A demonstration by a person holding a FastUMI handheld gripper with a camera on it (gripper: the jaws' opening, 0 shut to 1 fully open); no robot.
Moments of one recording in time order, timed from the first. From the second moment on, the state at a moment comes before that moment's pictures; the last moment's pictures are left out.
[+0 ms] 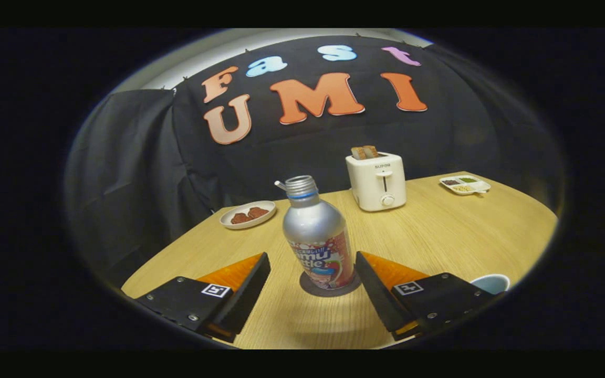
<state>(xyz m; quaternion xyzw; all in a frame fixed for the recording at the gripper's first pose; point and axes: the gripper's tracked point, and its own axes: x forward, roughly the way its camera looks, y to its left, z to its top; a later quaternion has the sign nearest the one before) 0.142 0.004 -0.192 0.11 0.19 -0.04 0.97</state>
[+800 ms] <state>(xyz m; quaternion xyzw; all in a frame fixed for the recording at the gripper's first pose) 0.032 -0.072 -0.017 0.02 -0.03 -0.02 1.00</state>
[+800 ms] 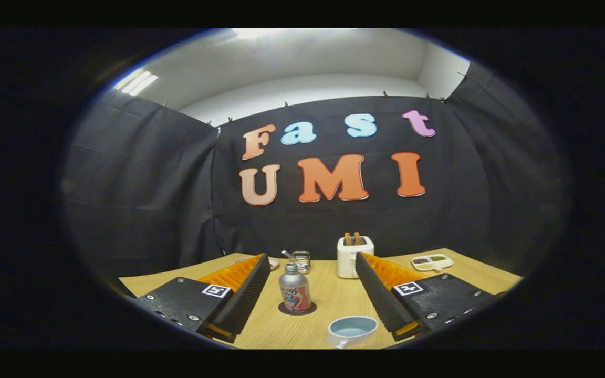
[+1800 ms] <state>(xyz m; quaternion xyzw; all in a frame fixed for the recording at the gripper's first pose) -0.055 -0.173 -0.001 0.01 -0.06 -0.09 0.99</state>
